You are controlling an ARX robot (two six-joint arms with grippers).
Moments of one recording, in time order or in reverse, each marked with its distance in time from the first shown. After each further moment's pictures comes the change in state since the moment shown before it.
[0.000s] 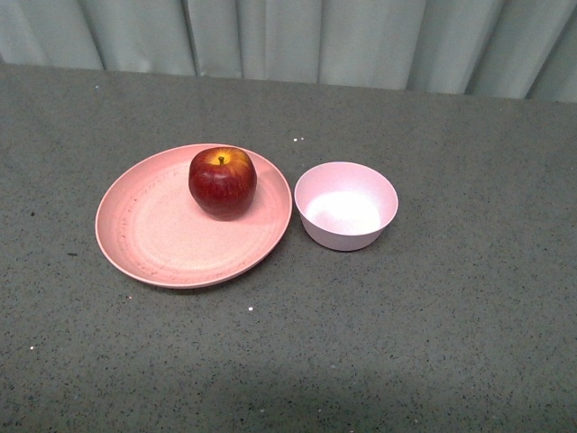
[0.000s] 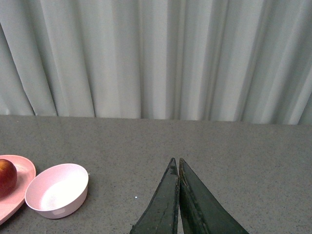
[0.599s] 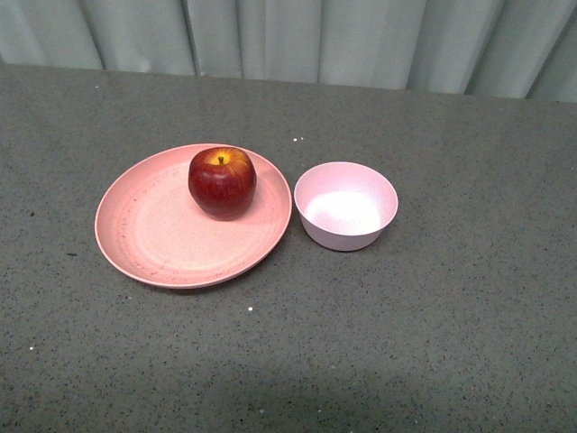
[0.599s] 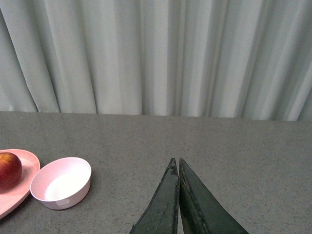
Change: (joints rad) left arm 0.000 0.000 0.000 0.000 0.000 0.000; right arm 0.000 -0.235 0.001 -0.242 -0.002 0.000
